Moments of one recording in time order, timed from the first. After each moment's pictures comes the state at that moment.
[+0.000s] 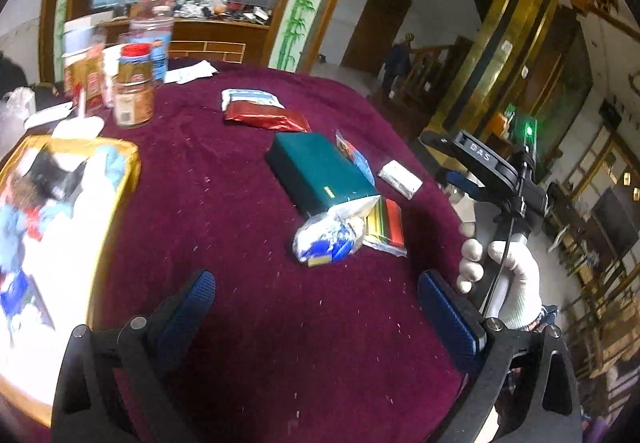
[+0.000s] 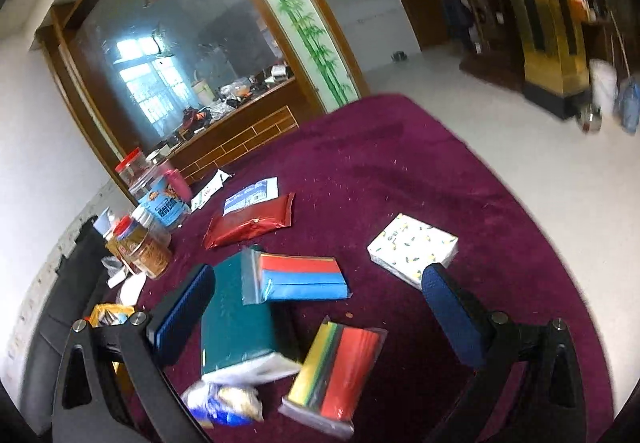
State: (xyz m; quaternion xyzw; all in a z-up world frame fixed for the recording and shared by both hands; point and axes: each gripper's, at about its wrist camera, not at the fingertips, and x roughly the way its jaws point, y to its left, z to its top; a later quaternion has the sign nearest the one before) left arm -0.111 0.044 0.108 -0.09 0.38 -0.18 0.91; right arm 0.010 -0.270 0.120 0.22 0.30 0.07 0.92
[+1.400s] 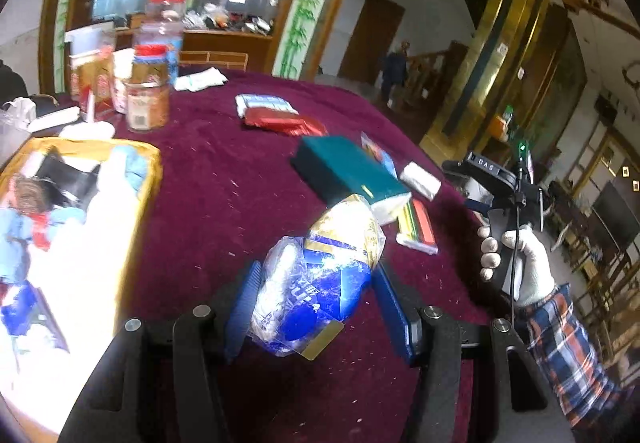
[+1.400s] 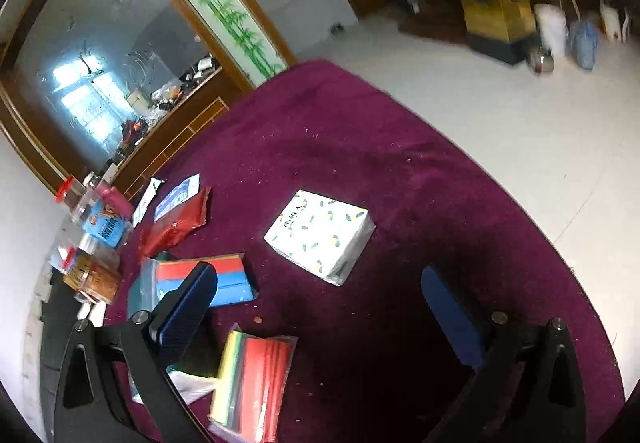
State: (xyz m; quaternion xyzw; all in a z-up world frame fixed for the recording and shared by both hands) left arm -0.114 0.092 0.086 -0.09 0.35 -0.18 0.92; right arm 0.032 -0.320 0.074 0.27 0.36 -0.02 0.89
